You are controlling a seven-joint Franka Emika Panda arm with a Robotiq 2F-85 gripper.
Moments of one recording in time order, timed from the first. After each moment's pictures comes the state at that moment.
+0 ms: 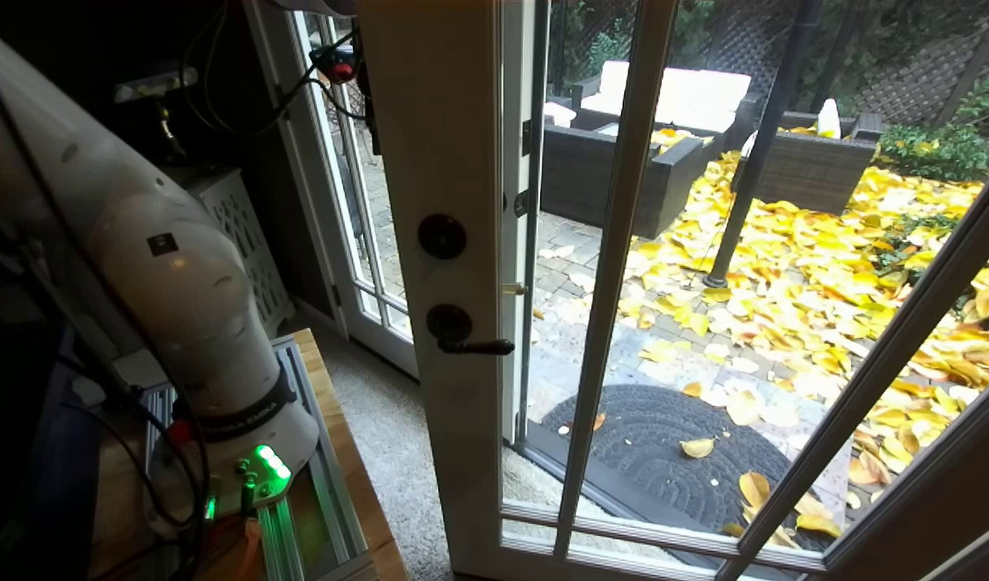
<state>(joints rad) 0.18 -0.43 0.39 -2.40 0.25 1.95 0.48</state>
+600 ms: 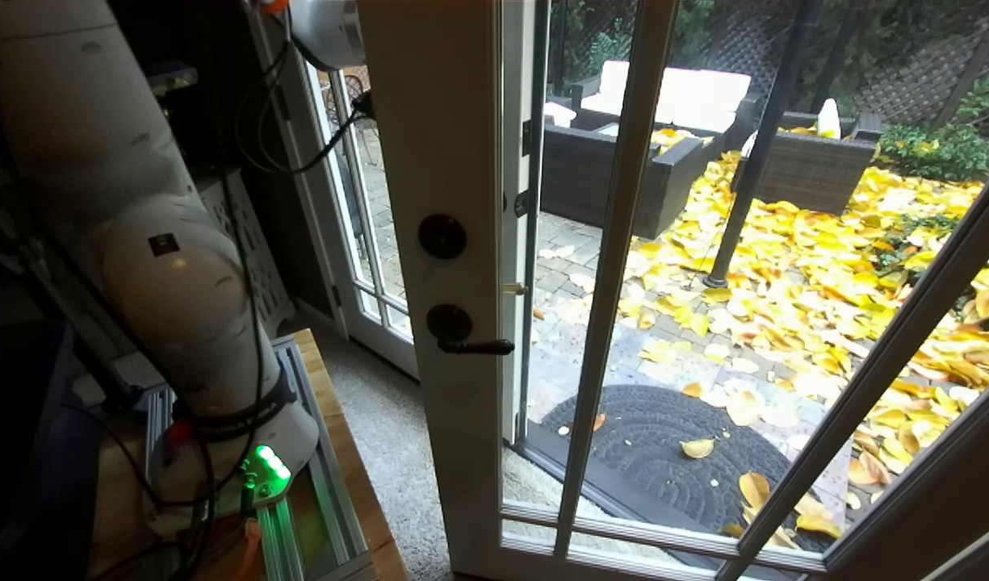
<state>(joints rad) 0.19 -0.06 0.47 -2.23 -0.15 2.16 0.77</state>
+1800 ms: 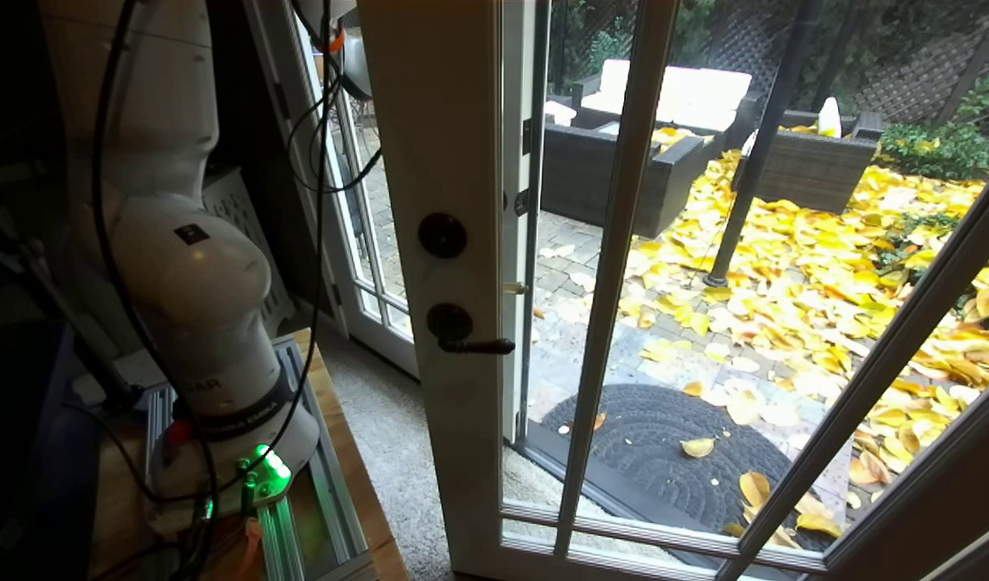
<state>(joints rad) 0.41 0.27 0.28 -1.96 -0.36 2.20 0.84</state>
